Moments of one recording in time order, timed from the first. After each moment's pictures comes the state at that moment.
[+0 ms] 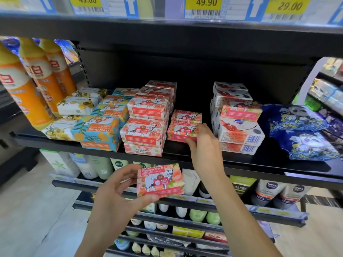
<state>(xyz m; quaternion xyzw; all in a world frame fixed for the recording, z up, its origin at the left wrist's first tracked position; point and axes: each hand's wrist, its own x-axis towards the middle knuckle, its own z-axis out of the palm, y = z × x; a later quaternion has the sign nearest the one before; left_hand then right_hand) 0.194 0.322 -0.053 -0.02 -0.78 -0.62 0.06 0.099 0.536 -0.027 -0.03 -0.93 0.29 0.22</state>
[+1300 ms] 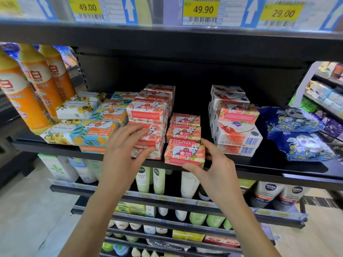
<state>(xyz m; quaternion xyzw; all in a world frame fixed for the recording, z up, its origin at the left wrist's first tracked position) 0.103 0.320 -0.034 -0.19 -0.89 -0.28 0.32 0.155 0.558 -0.035 0.00 -0.89 0.43 0.18</state>
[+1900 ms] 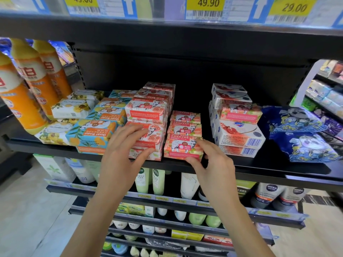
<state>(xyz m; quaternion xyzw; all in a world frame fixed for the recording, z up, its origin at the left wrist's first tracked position) 0.107 0.323 -0.031 -0.20 -0.87 -0.32 0.31 0.143 0.549 -0.039 -0.01 -0.91 0.34 0.24</state>
